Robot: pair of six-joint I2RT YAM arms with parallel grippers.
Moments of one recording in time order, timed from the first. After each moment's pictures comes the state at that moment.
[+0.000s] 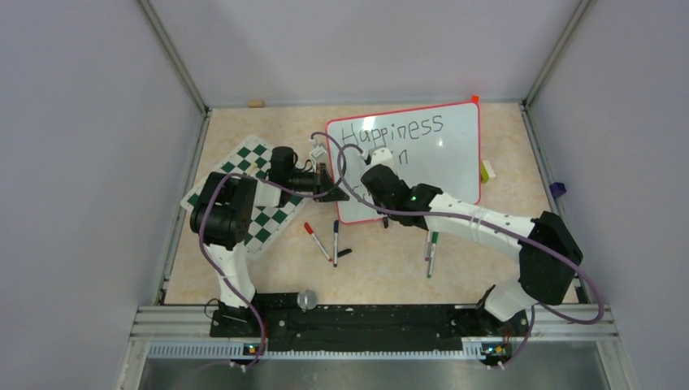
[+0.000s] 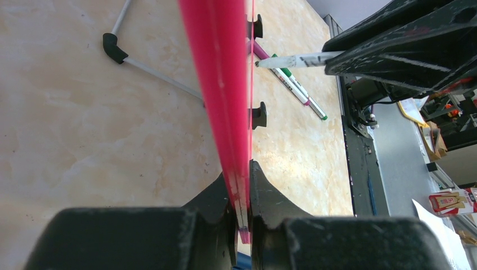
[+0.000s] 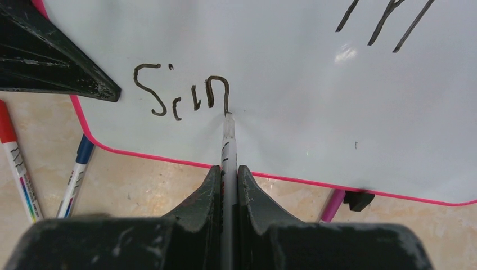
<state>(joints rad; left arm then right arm) -0.24 1.96 0.92 0.58 1.27 -0.25 0.91 1.53 1.13 -0.42 0.52 0.31</state>
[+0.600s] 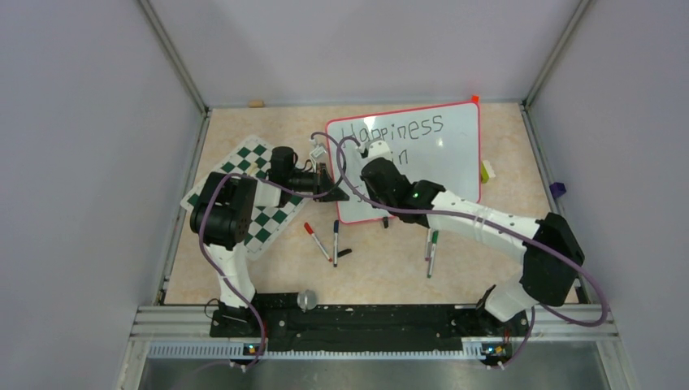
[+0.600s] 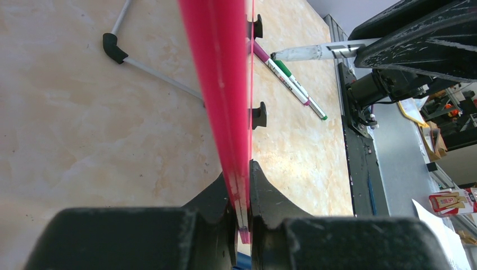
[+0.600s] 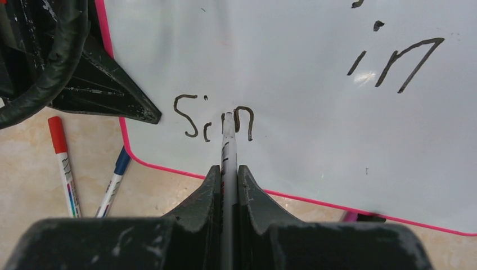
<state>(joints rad) -0.24 1.96 0.92 0.58 1.27 -0.25 0.91 1.50 1.17 -0.38 0.47 0.28</state>
